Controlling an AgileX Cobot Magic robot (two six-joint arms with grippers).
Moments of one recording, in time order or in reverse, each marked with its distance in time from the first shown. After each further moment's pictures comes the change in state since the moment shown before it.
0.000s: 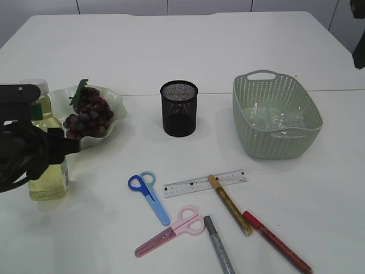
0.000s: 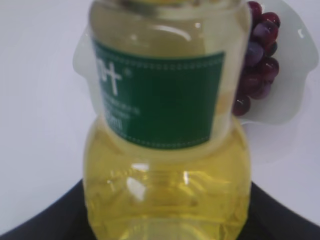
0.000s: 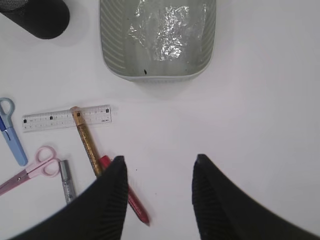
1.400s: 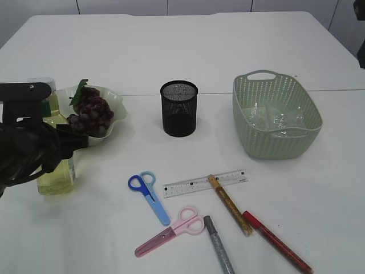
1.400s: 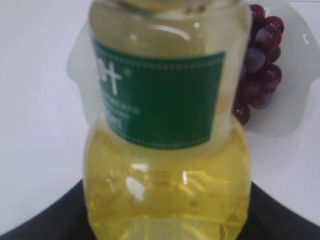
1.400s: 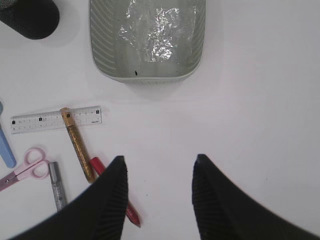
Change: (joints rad) left arm 0.000 0.069 -0.053 0.006 0.021 -0.016; right arm 0.000 0.000 0.000 -0.031 0.002 -0.002
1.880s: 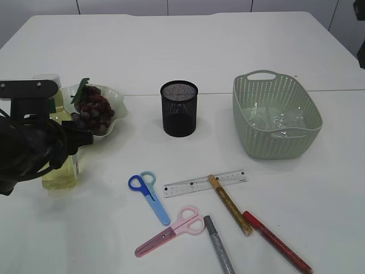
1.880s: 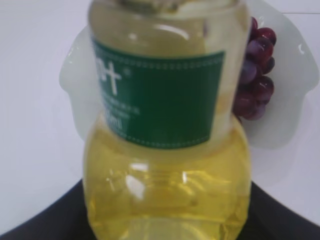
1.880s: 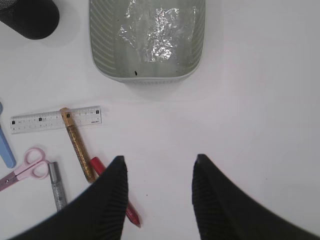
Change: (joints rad) left arm 0.000 0.048 -0.040 0.017 0.023 -0.004; right arm 0.000 0.000 0.000 0.000 0.000 0.000
